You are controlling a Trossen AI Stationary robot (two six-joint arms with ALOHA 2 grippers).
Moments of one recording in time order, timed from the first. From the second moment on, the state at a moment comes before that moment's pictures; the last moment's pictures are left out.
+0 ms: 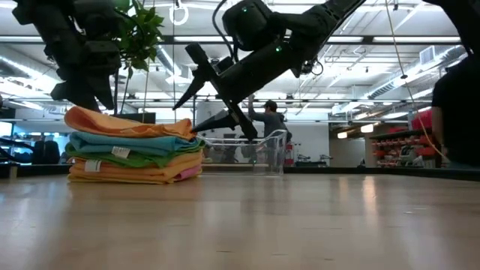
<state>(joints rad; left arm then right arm) 0.48 0.76 0.63 -0.86 0.03 -0.51 -0.06 2.02 1.30 0.19 0.08 1.12</state>
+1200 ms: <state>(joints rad) 0.54 0.76 0.59 -0.77 0.03 -0.49 -0.11 2.09 1.30 0.29 0.15 1.13</state>
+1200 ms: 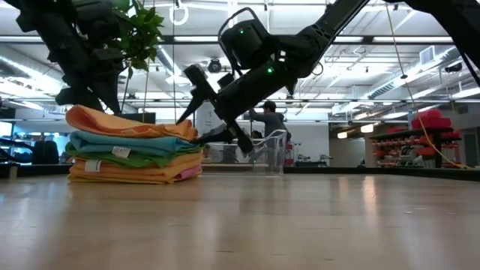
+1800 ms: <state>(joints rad) 0.54 0.77 0.59 -0.80 0.03 -0.48 -0.11 2.16 1.50 0.12 0.13 1.02</state>
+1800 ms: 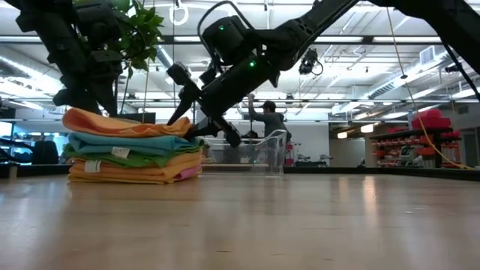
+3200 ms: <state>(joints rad) 0.54 0.77 0.59 -0.84 0.05 -0.58 -0.12 2.08 1.52 -0.06 0.02 0.96</state>
